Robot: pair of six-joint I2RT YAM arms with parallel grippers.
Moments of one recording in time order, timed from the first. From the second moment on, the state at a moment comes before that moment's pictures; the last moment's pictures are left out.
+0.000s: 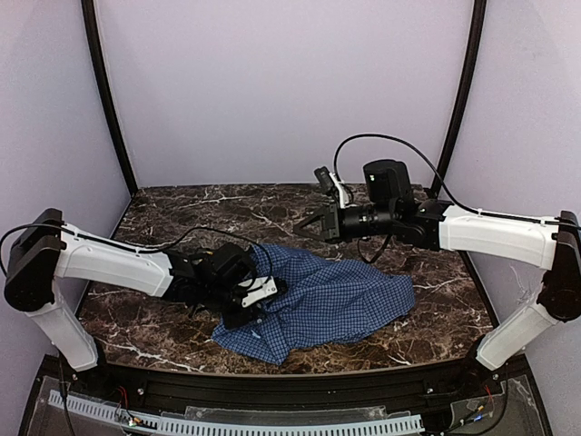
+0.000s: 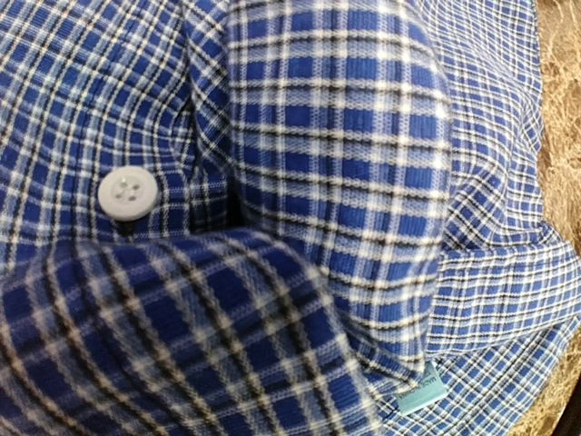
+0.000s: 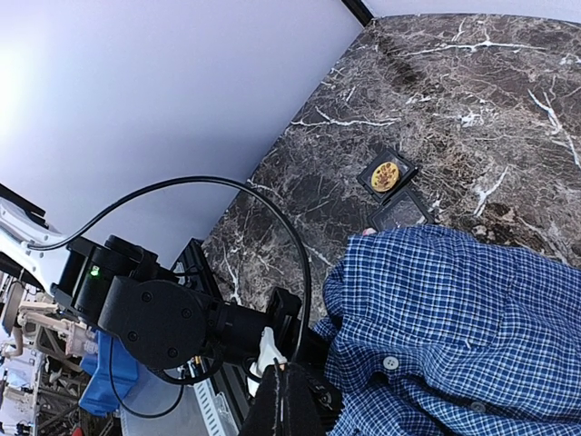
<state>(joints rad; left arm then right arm) -1.01 1.65 0.91 -0.26 -0.03 0.32 0.78 1.47 1.09 0.00 -0.52 0.58</state>
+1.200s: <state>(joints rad) -0.74 1.39 1.21 -0.39 0.32 -0.79 0.87 1.47 1.26 -0.12 -0.35 0.63</state>
